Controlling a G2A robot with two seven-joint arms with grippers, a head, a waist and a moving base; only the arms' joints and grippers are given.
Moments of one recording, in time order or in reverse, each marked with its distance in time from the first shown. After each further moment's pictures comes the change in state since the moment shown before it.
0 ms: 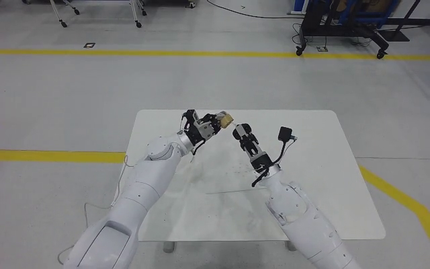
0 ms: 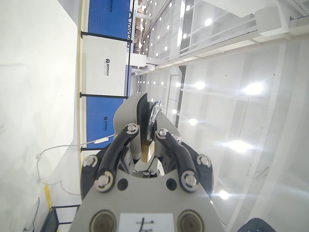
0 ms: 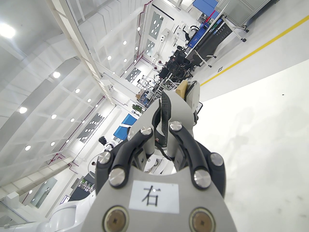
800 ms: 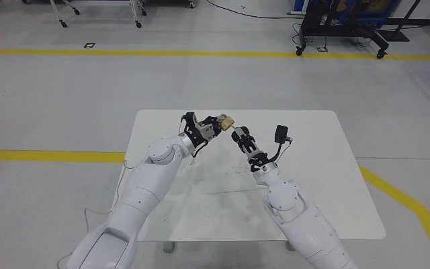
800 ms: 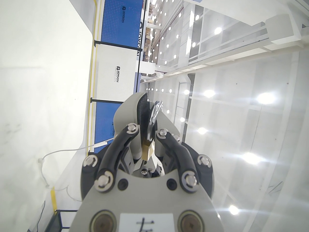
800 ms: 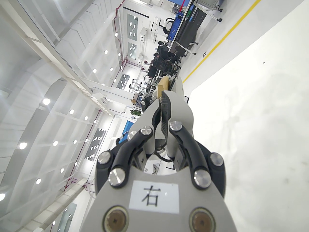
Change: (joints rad) left arm 0.059 0.015 -0.020 -0.117 0.105 0.074 0.112; right arm 0.004 -0.031 0.009 -0.034 0.171 0.247 0.063
